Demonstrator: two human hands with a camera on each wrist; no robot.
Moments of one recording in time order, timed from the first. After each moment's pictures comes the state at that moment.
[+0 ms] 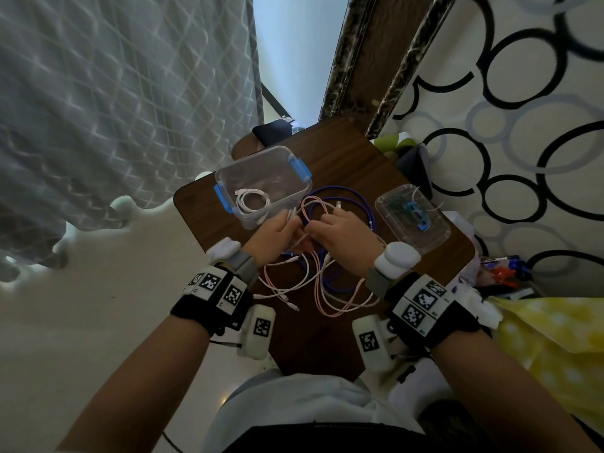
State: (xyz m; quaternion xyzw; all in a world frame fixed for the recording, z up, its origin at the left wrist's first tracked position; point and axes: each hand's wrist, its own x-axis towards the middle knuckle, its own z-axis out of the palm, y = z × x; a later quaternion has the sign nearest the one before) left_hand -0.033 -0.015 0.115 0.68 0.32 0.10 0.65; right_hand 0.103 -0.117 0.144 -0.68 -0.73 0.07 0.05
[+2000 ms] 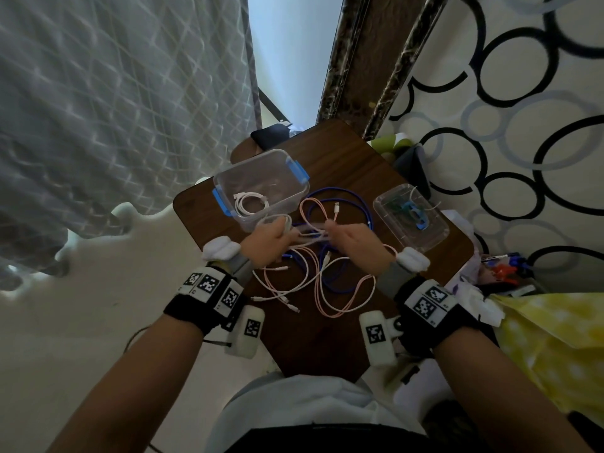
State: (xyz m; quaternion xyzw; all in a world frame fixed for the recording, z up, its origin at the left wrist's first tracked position) left_hand -0.029 -0.009 0.120 0.82 0.33 -0.02 0.47; right_hand 0.122 -0.136 0.131 -0.74 -0.49 0.34 0.31
